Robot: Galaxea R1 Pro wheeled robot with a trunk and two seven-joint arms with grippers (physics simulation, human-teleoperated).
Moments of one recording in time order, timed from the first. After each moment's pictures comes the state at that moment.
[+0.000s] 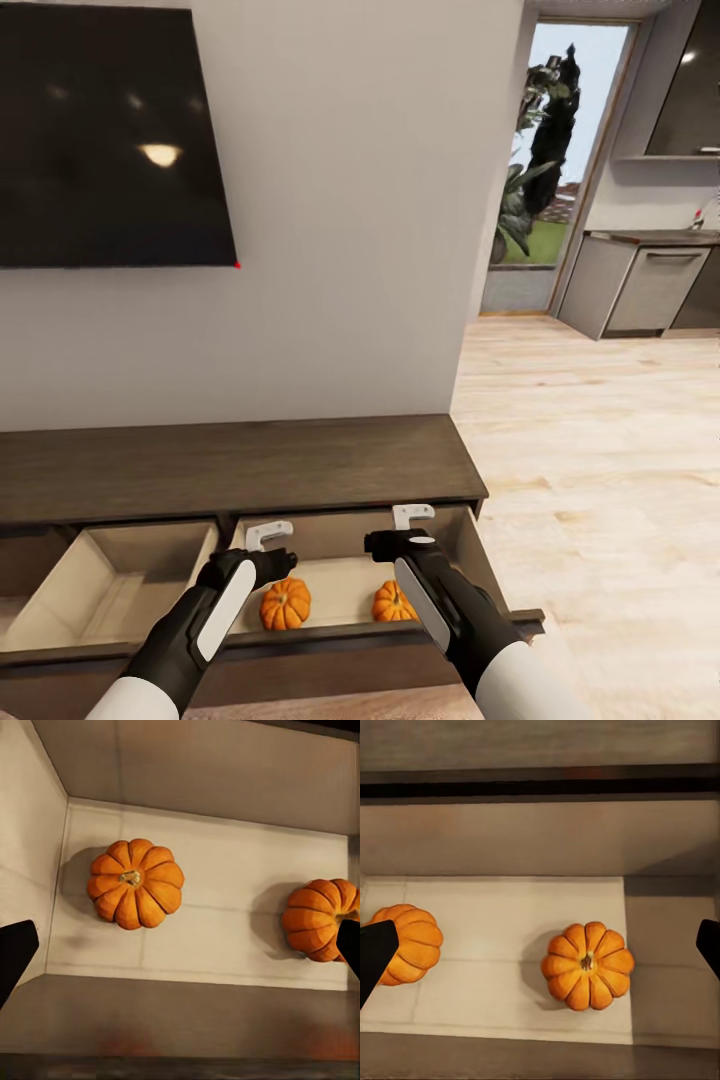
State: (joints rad) left arm -0.48 -0.01 -0.20 -0.99 0.51 0.67 0.35; right arm -0.59 0.15 0.44 -0.86 -0.40 0.50 -0.36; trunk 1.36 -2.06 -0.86
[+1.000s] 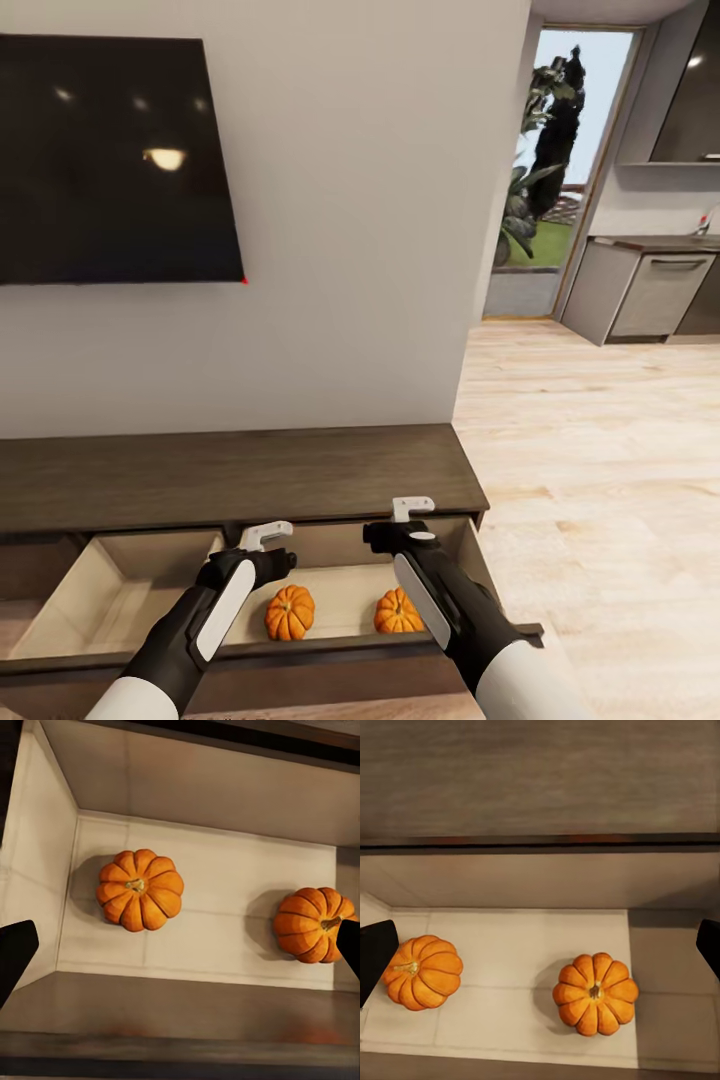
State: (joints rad) left arm -0.48 -0.01 -0.20 -0.99 0.51 0.67 0.35; right arm -0.59 0.15 0.44 -0.90 -0.40 0.48 -0.36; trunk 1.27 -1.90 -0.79
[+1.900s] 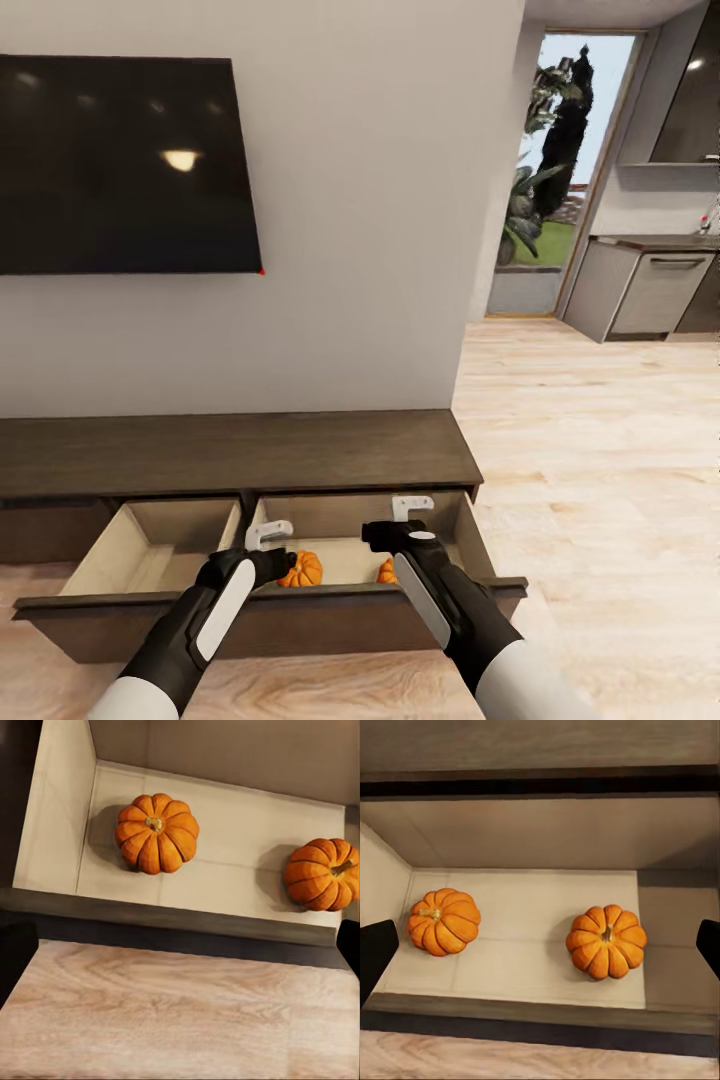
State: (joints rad) left arm -0.48 -0.01 -0.20 -0.99 0.51 0.67 0.35; right arm -0.59 0.15 0.44 -0.90 -0.40 0.47 -0.35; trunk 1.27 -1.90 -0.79
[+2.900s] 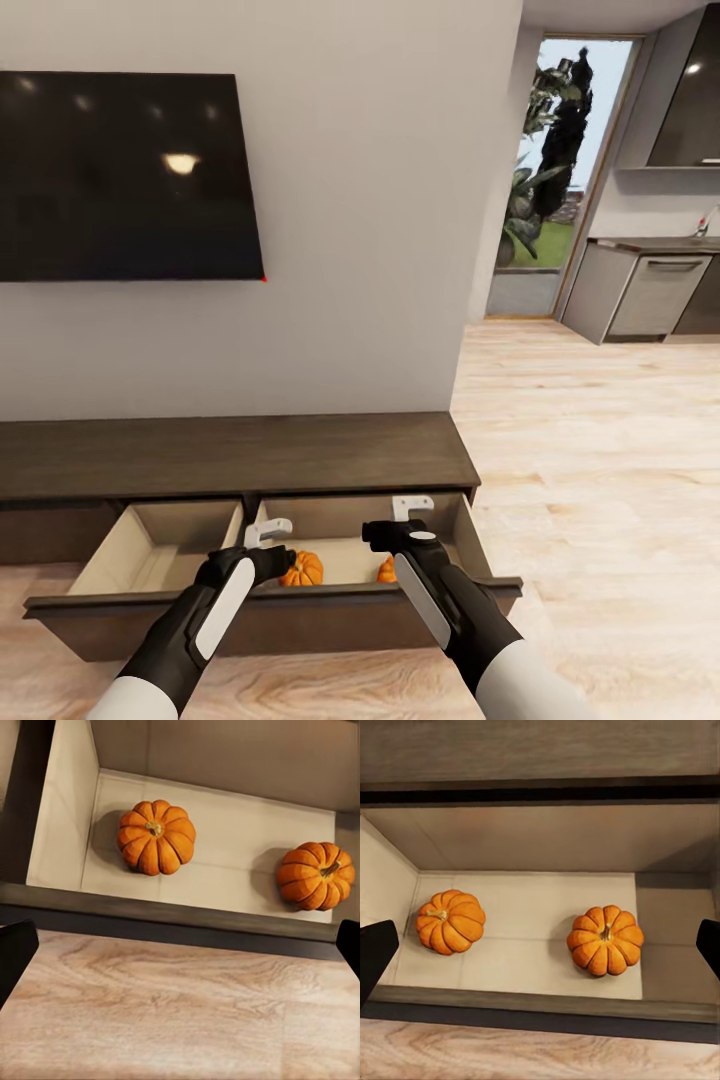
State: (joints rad) left arm -0.48 -0.01 -0.20 -1.00 0.51 0.67 0.35; right arm -0.59 0.15 0.44 -0.90 -0.40 0.47 -0.35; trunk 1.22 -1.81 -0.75
